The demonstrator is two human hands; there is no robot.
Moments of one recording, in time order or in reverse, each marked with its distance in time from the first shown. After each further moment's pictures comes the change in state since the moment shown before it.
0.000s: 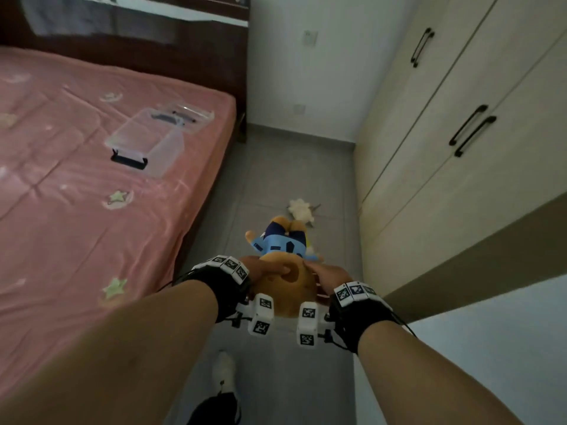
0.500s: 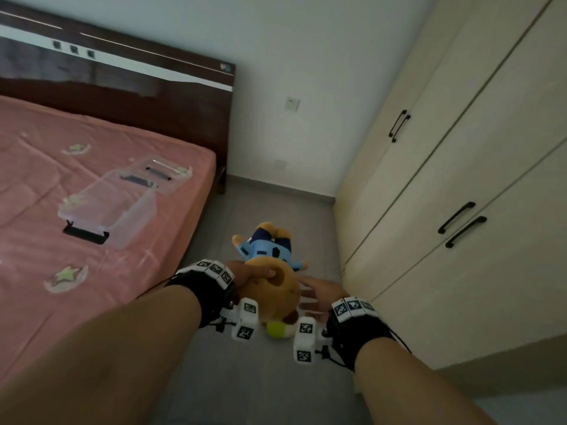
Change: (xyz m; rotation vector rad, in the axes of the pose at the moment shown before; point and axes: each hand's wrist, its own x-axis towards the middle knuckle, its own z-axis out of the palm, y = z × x) left_hand 0.112 0.202 -0.147 -0.011 0.024 0.128; right_hand 0.112 -0.222 -0.025 0.048 0.018 -0.044
